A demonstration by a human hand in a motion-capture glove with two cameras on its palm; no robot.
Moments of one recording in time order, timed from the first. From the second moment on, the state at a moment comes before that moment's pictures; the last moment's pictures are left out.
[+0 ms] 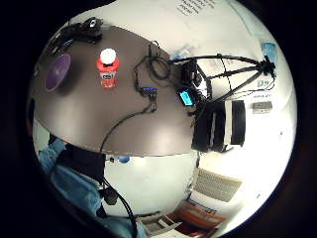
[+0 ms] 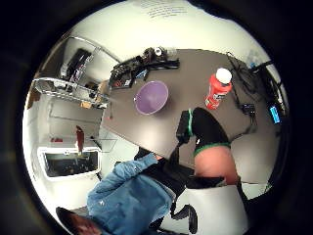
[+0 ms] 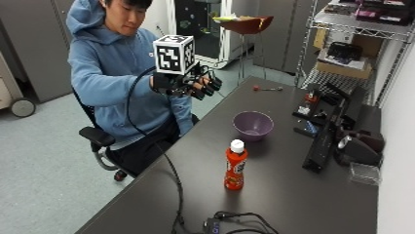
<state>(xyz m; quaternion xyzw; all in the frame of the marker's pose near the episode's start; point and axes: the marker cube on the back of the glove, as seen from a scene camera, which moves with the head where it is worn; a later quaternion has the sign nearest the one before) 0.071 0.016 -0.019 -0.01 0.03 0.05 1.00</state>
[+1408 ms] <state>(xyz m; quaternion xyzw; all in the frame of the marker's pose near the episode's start) 0.247 -0.032 0.135 0.14 -0.32 0.13 0.93</state>
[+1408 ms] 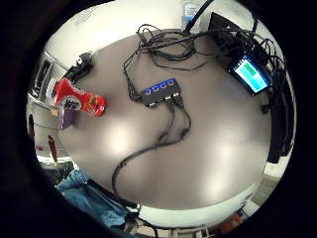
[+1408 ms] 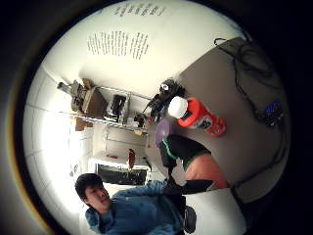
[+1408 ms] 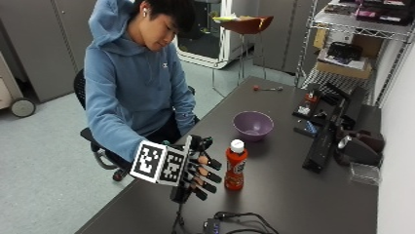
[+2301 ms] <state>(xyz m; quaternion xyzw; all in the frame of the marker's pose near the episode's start) 0.158 -0.093 0.233 0.18 -0.53 0.09 0.82</state>
